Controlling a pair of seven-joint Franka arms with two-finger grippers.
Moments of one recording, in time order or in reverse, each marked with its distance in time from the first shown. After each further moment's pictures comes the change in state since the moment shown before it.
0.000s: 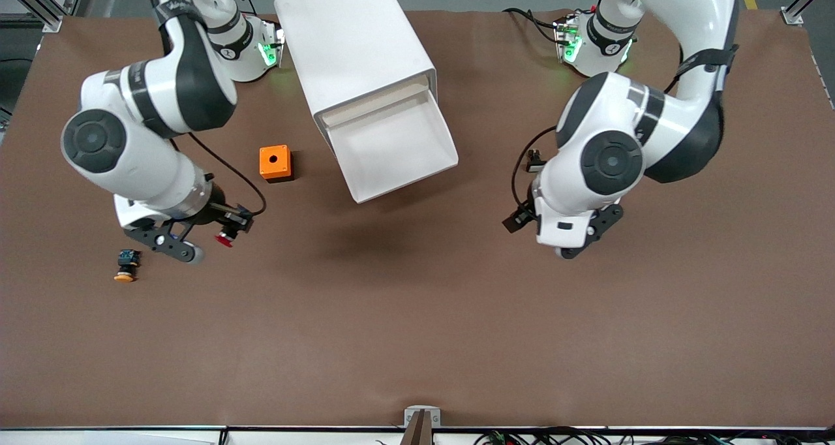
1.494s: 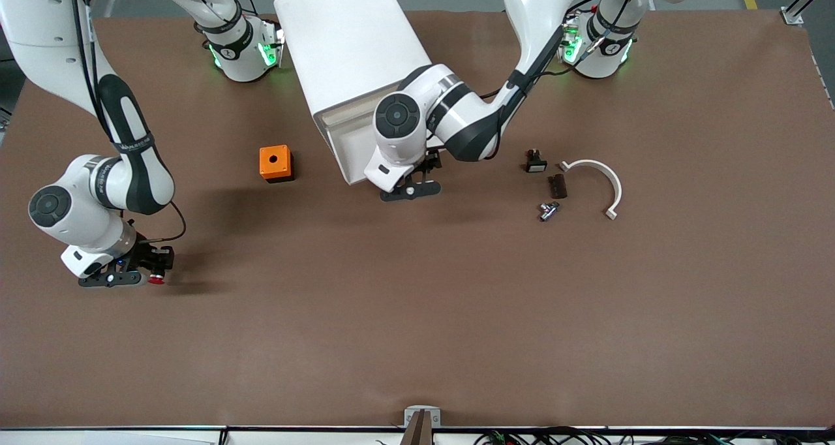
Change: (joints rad) left arm -0.332 0.199 -0.079 -0.012 -0.004 0.276 0.131; right arm -0.406 0.269 0.001 -0.311 -0.044 0.722 -0.822
